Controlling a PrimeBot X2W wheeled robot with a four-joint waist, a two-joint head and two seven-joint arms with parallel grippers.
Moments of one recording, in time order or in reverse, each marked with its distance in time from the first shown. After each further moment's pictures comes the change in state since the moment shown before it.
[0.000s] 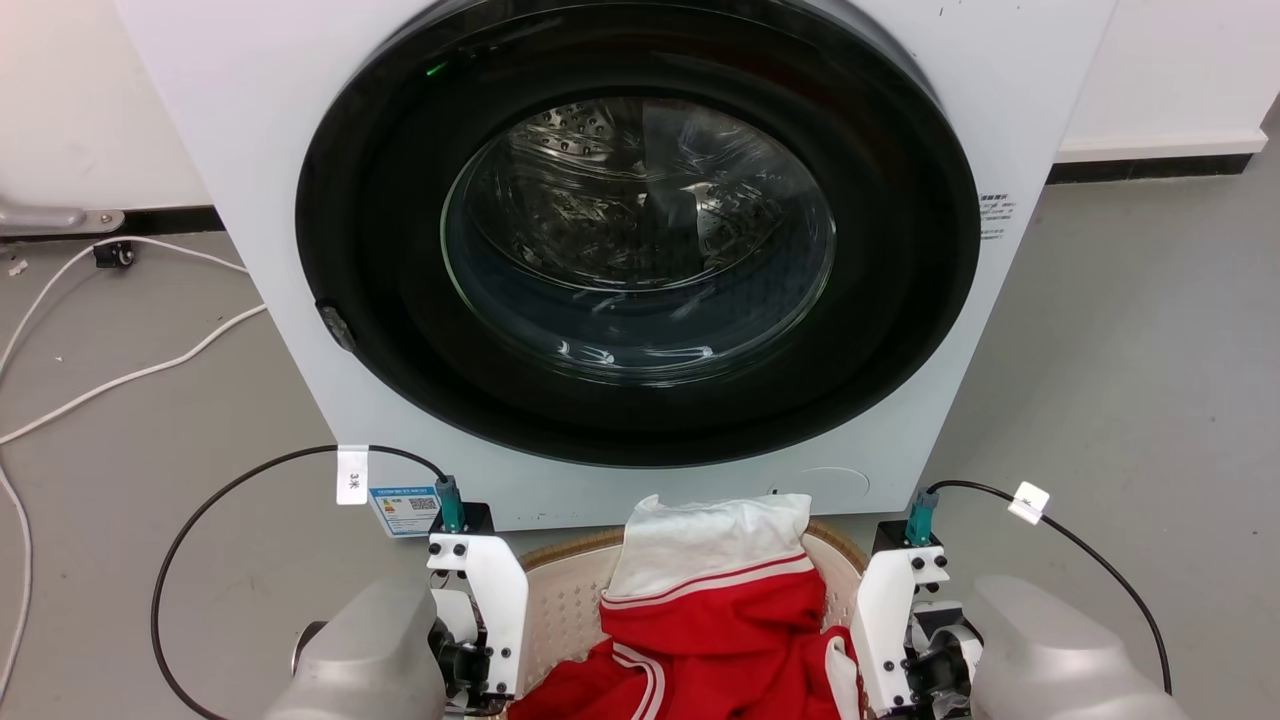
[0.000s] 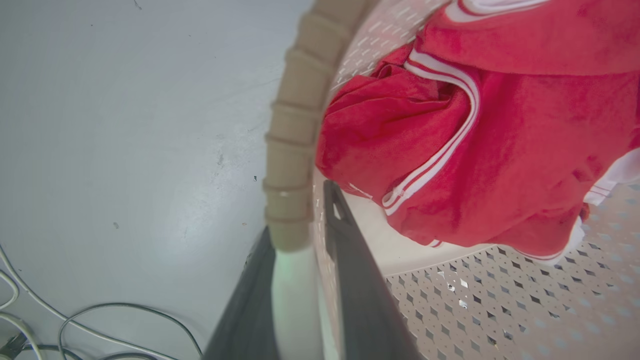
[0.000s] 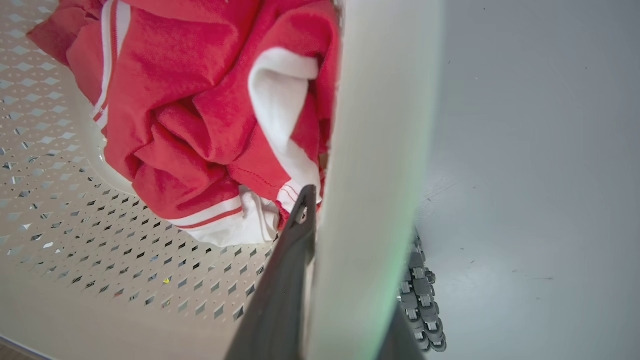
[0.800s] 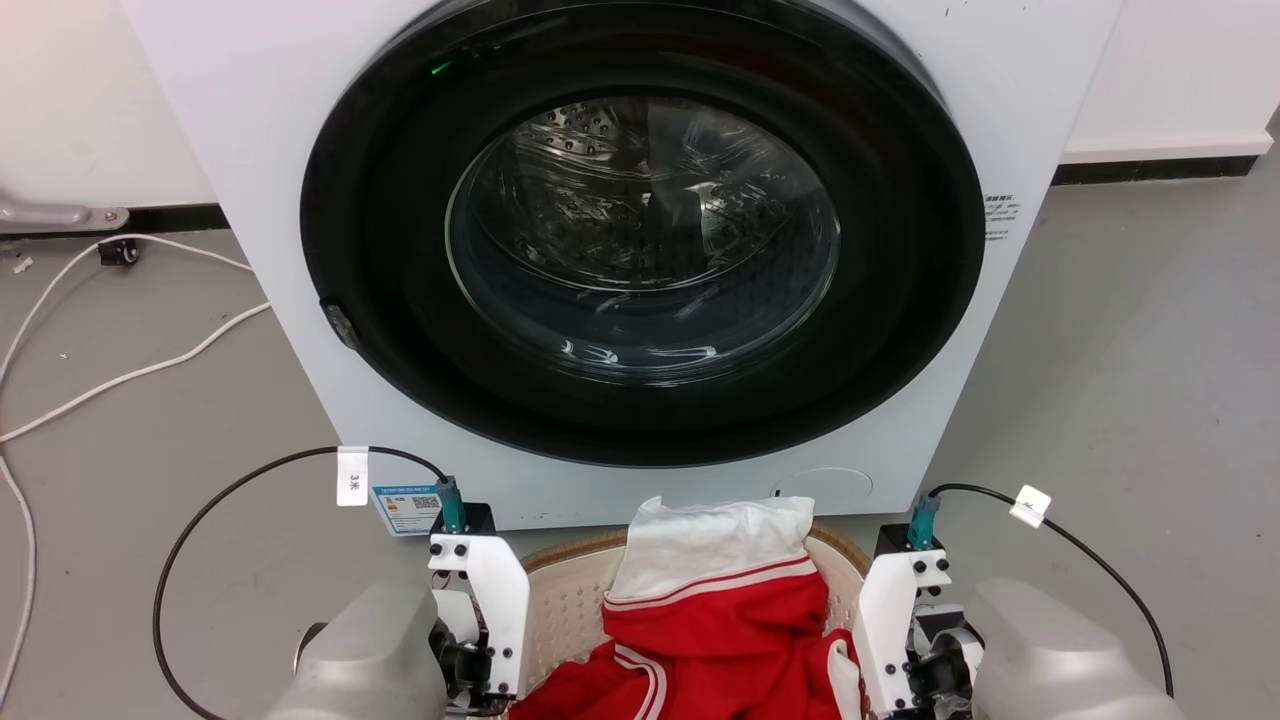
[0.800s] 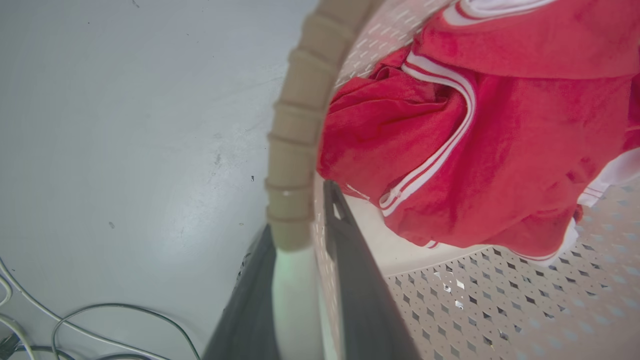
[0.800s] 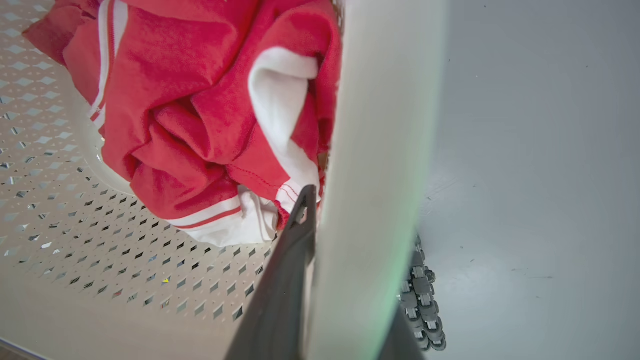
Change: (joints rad) left arm -0.002 0.000 -0.033 0.001 -0.042 0.000 -0.008; right arm 0.000 0.000 0.026 0.009 0.024 0.000 -0.005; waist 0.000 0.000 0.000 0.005
